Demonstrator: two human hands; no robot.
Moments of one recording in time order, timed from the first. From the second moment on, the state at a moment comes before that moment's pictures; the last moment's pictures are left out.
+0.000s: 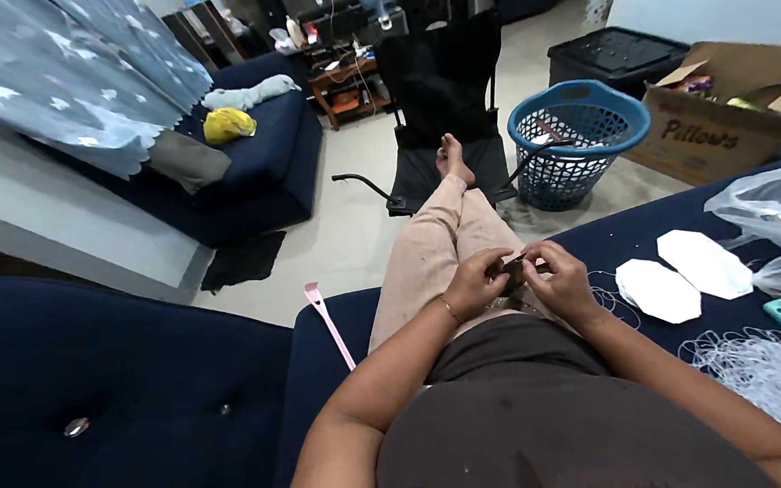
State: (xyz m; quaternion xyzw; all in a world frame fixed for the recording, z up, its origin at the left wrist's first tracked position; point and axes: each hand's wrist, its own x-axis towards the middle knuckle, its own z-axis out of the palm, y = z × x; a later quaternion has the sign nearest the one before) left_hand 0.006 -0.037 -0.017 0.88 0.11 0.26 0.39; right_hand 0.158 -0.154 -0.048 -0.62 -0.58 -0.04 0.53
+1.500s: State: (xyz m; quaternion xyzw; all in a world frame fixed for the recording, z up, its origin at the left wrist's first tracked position) left_hand 0.006 -0.032 -0.016 0.74 0.07 0.44 0.51; right_hand 0.167 -0.157 -0.043 -0.56 -0.48 0.16 0.66
